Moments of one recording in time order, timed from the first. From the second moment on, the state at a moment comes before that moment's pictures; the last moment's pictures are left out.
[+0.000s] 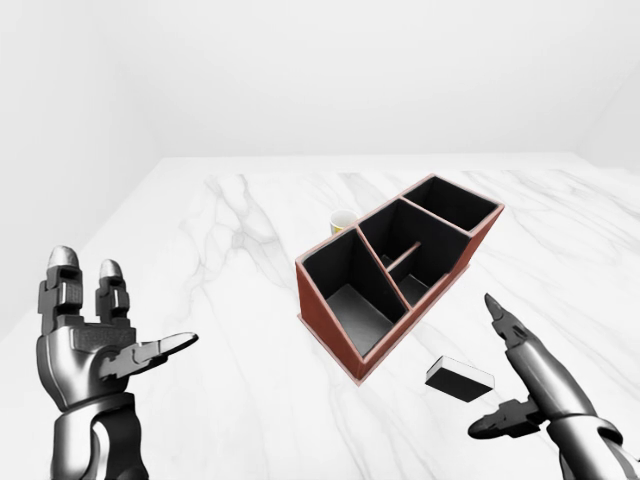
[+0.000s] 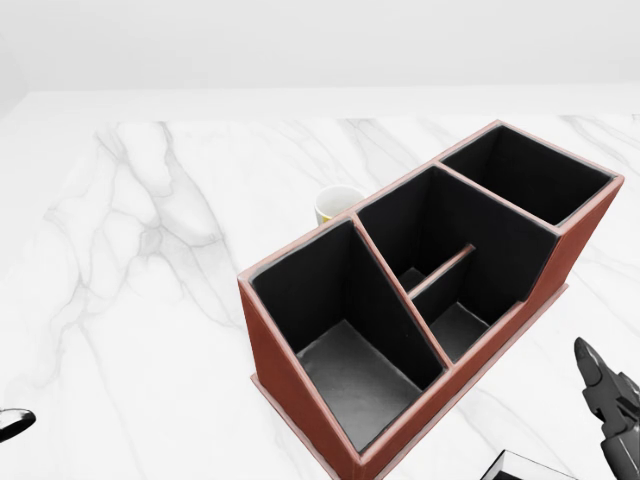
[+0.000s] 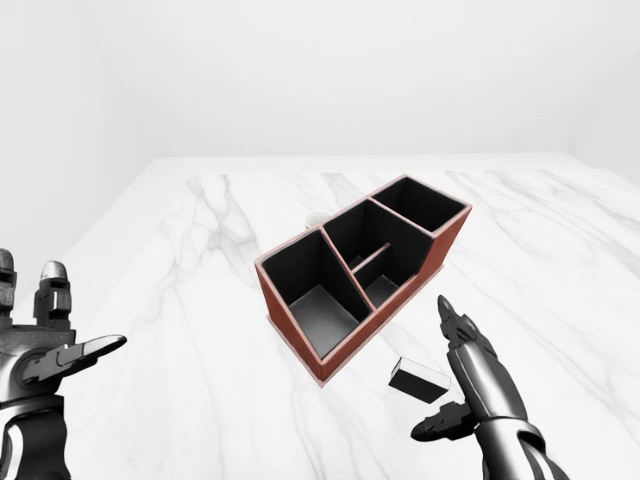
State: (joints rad) left arm 0.20 0.00 0.50 -0.55 -0.45 0.09 -0.11; right arm 0.39 0.09 -0.44 -0.71 -0.86 0.09 0.70
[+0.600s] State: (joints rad) left arm 0.20 -0.01 0.48 -0.54 -0.44 0.09 -0.11; right arm 0.36 0.01 -0.48 -0.49 -0.90 0.09 0.70
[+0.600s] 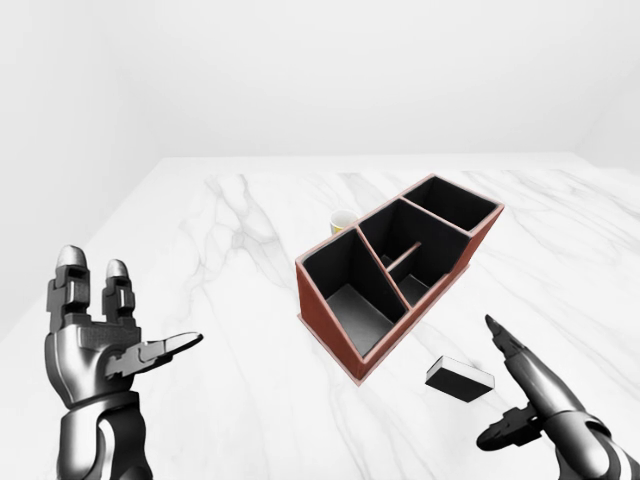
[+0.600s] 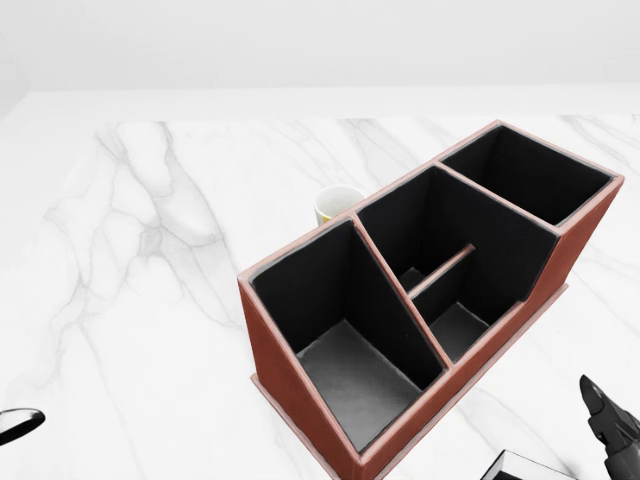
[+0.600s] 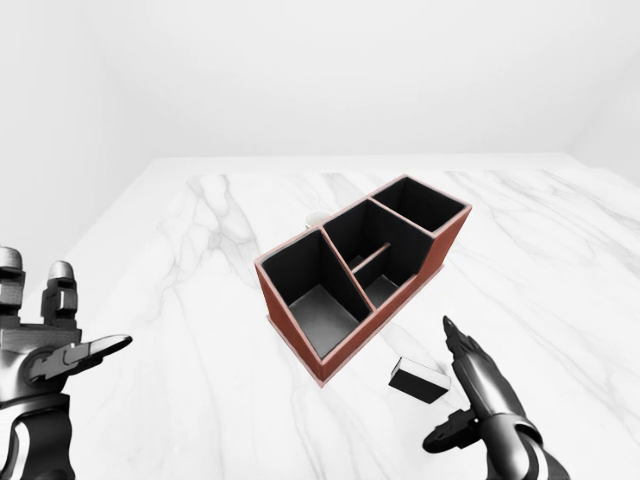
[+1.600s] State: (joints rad) left arm 0.20 -0.01 0.45 -0.51 -0.43 0.09 -0.11; right arm 0.27 -0.09 -0.44 -0.37 -1.05 0.09 0.70
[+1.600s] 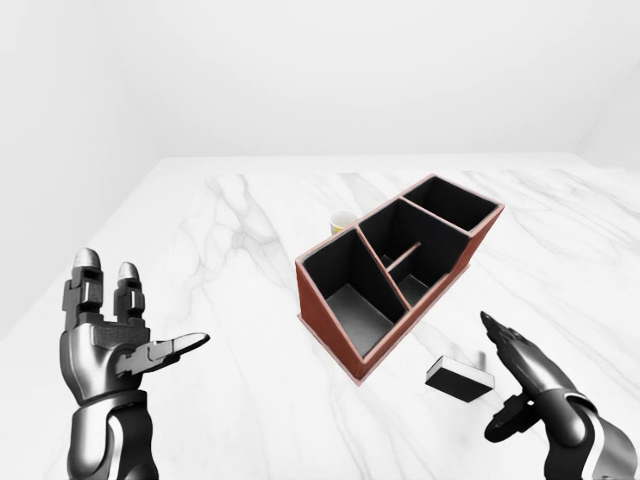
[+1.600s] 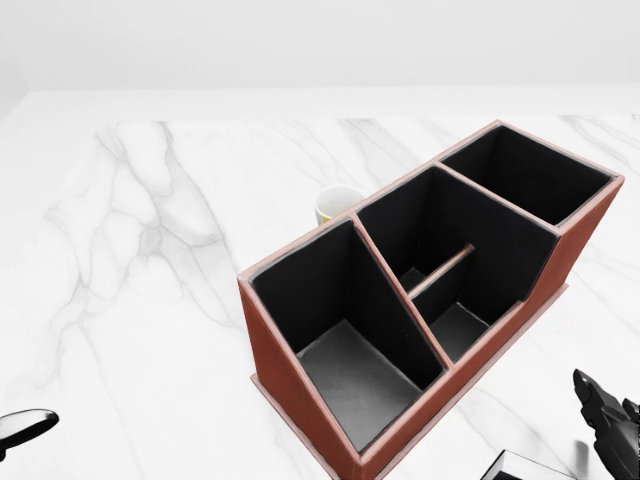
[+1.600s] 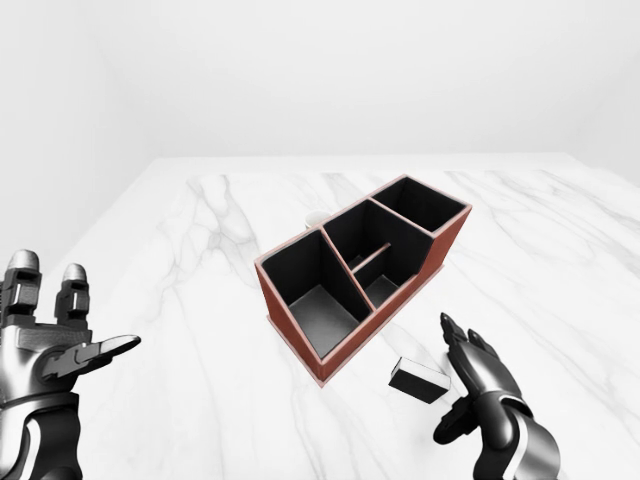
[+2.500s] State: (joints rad) left arm 0.20 -0.01 0.45 -0.51 -0.43 0.09 -0.11; right arm 0.22 -0.13 -0.35 -0.29 -1.06 0.09 0.70
